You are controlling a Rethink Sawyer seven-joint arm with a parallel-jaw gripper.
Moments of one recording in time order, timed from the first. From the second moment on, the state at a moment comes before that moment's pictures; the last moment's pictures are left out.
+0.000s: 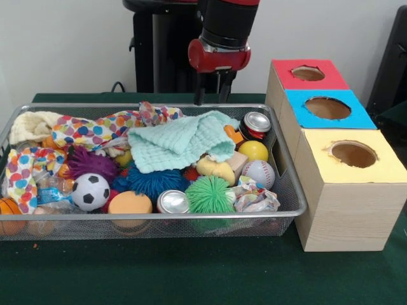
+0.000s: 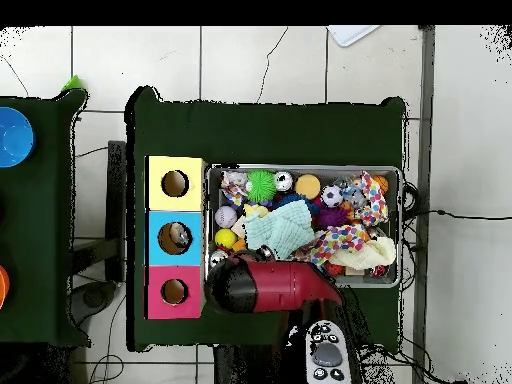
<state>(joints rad) -0.16 -0.73 -0.07 1.90 -0.26 0.35 1.29</state>
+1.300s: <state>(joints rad) -0.36 -0.83 -0.01 1.73 -0.30 0.56 1.29</state>
